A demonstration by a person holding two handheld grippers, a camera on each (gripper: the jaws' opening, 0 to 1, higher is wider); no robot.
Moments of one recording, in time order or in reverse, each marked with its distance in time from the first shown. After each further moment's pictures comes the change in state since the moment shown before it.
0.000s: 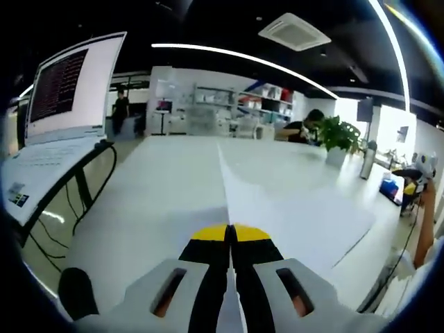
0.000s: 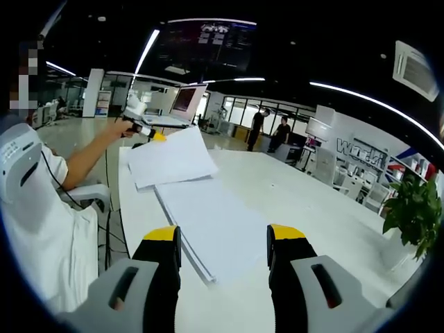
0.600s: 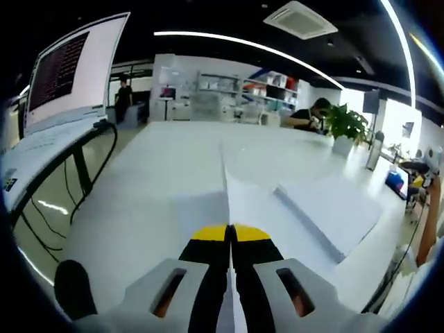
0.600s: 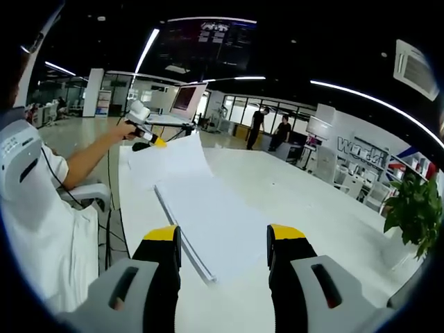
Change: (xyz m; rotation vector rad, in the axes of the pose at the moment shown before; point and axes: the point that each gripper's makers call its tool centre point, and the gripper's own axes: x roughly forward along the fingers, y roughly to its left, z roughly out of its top) left arm 0.015 0.012 -0.020 -0.013 0.071 0.016; right arm 0.003 -0.001 -0.002 0.003 0.009 0.006
